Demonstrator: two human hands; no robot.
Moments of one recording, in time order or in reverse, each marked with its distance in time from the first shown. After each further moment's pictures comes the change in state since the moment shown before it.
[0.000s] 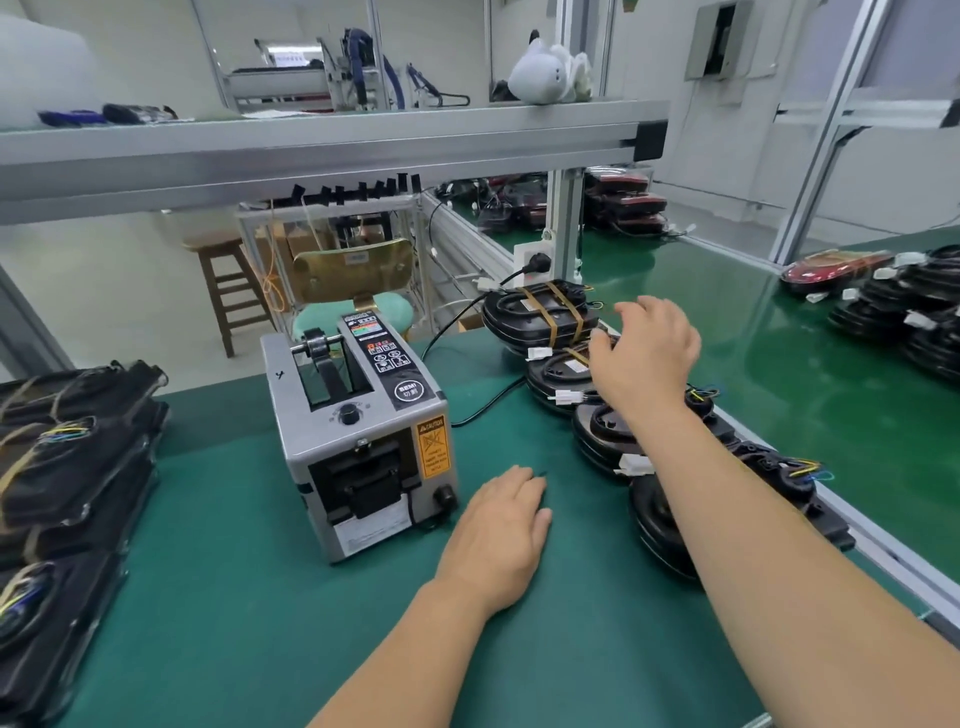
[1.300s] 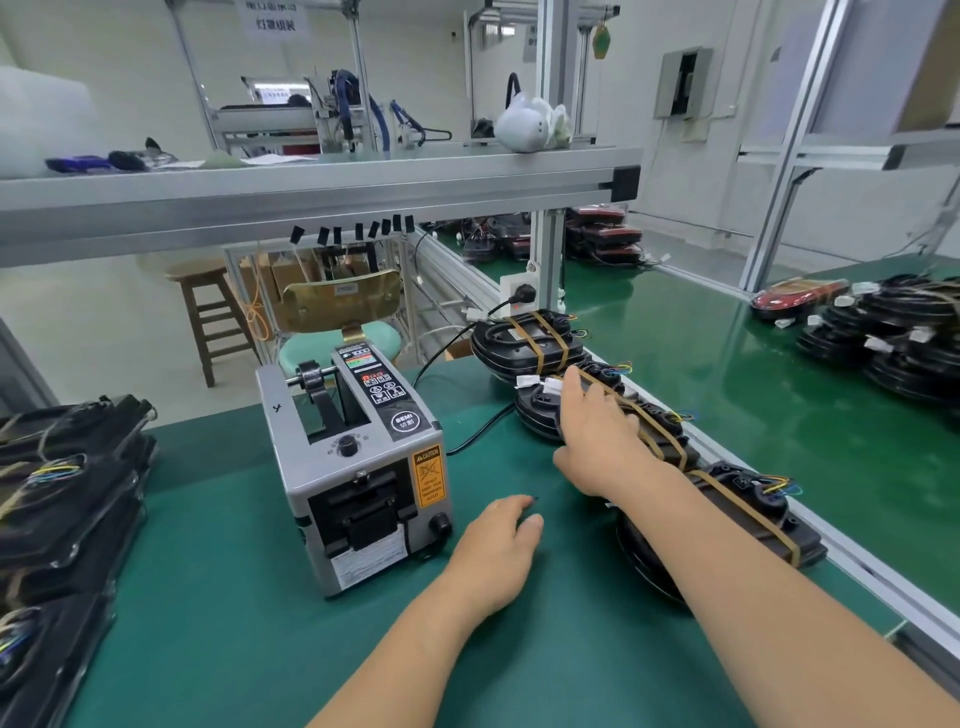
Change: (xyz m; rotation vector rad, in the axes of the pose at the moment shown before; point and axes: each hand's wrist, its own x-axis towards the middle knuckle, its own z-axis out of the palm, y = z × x) left_hand 0.006 0.012 -0.027 -0.451 -0.191 -0.326; right_hand -0.042 -0.016 -0.003 -0.311 -0.546 -0.133
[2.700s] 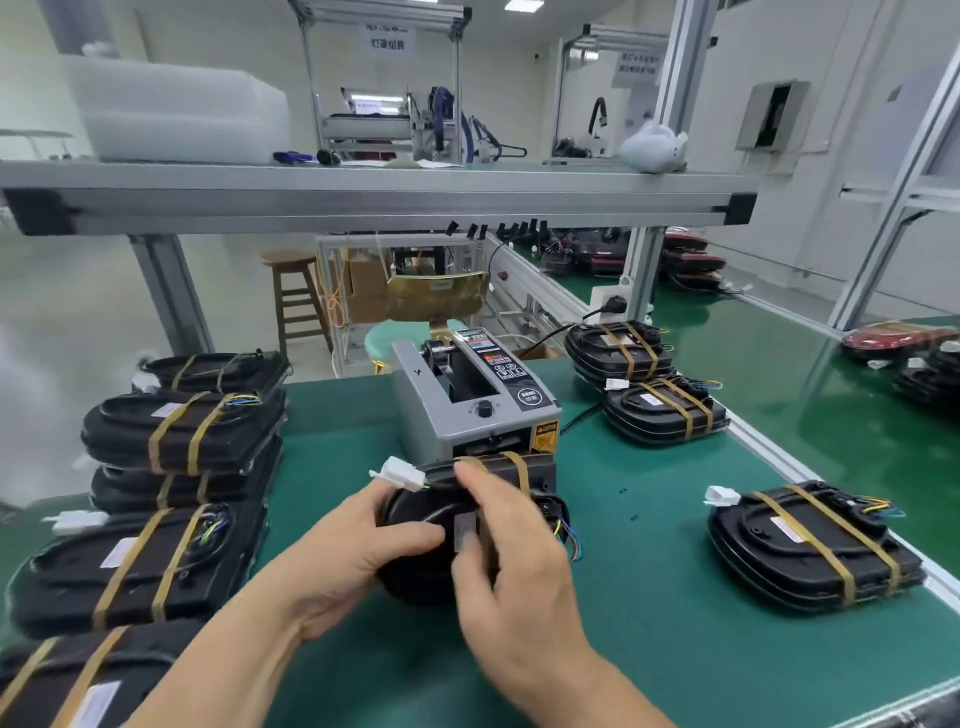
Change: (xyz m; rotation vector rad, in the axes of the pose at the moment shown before) left_hand -0.151 -0.076 -0.147 -0.819 0.037 -0.028; right_hand -0.175 -0.153 0.061 0.874 0.551 -0.607
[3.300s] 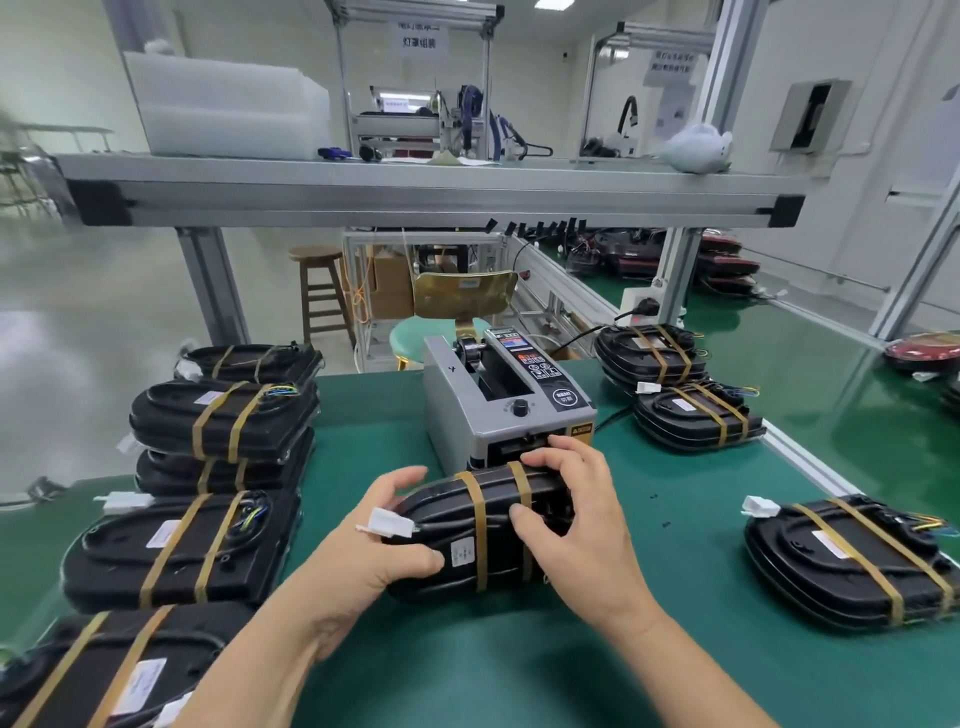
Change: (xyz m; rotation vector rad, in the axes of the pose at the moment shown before) left_hand -0.020 -0.013 -0.014 0.112 0.183 0.023; right_hand 0.025 0.036 -0.013 0.027 -0.167 0.268
